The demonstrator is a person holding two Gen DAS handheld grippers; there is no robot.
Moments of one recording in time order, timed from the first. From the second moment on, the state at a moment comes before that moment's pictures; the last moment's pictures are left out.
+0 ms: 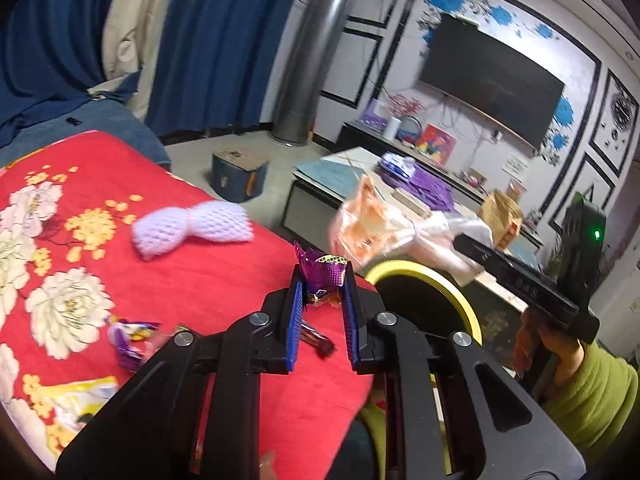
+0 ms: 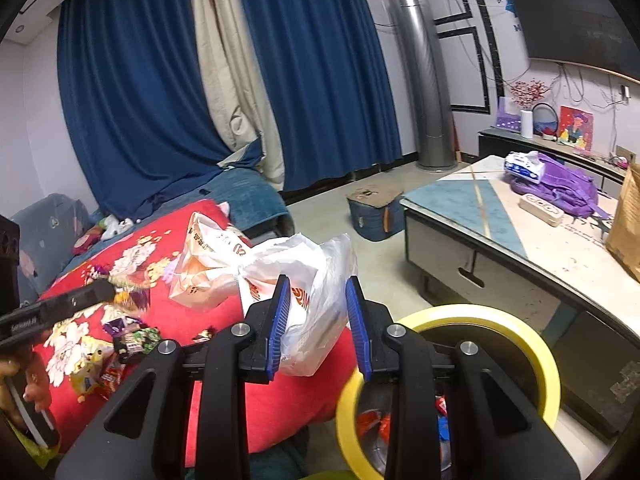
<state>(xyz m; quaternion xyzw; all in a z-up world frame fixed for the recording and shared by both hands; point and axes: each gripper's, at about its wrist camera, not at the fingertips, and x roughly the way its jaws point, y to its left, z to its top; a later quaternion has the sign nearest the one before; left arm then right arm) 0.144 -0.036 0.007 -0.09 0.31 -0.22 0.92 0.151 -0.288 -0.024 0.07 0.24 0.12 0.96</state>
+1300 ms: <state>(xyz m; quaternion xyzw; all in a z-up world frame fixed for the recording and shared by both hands) 0.166 -0.180 -0.058 -0.03 0.36 -0.36 0.86 0.138 -0.400 -0.080 0.09 0.28 -0.03 0.95</state>
